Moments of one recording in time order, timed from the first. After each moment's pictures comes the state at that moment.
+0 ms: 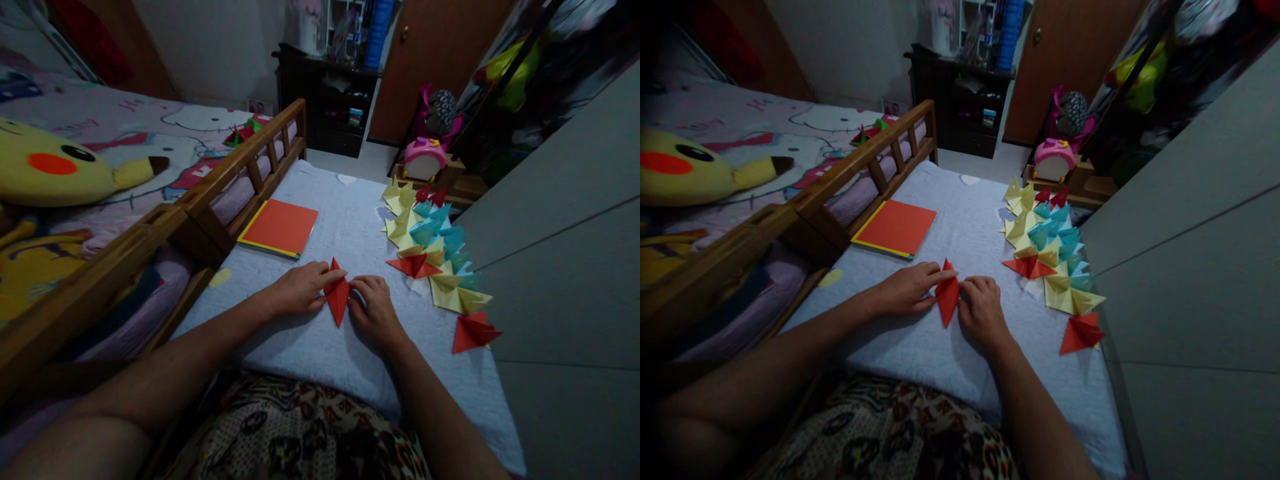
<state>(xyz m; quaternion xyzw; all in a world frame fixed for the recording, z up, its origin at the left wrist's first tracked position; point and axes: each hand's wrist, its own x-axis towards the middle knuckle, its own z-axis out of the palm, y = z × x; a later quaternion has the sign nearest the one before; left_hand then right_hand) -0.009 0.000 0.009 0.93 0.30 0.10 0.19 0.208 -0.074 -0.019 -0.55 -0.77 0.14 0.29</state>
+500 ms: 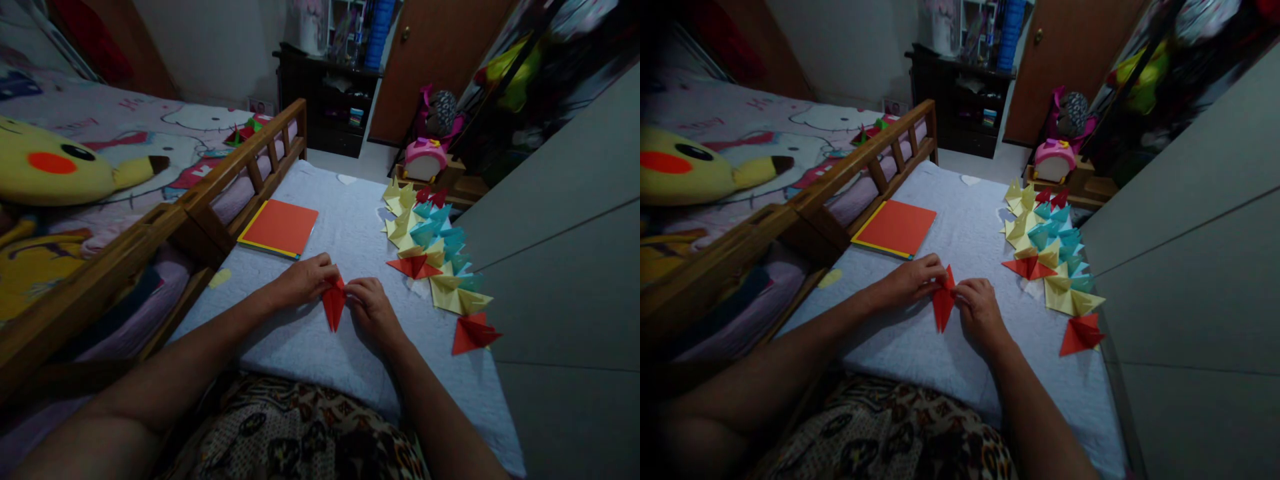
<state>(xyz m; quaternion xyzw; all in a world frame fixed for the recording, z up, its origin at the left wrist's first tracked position) -0.004 0.013 0.011 0.90 0.29 0.16 0.27 0.208 -0.072 -0.018 -0.51 -0.76 0.20 0.34</state>
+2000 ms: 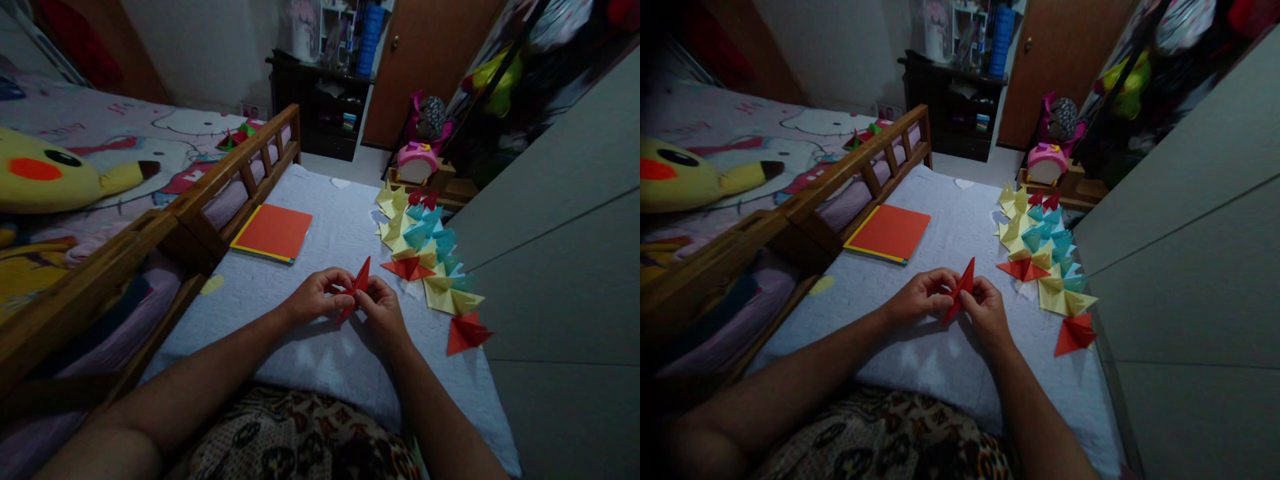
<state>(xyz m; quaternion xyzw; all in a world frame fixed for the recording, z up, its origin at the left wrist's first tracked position) 0.034 -0.017 0.005 0.59 0.25 0.34 0.69 0.203 -0.069 -0.011 -0.46 -0.42 0.53 0.58</state>
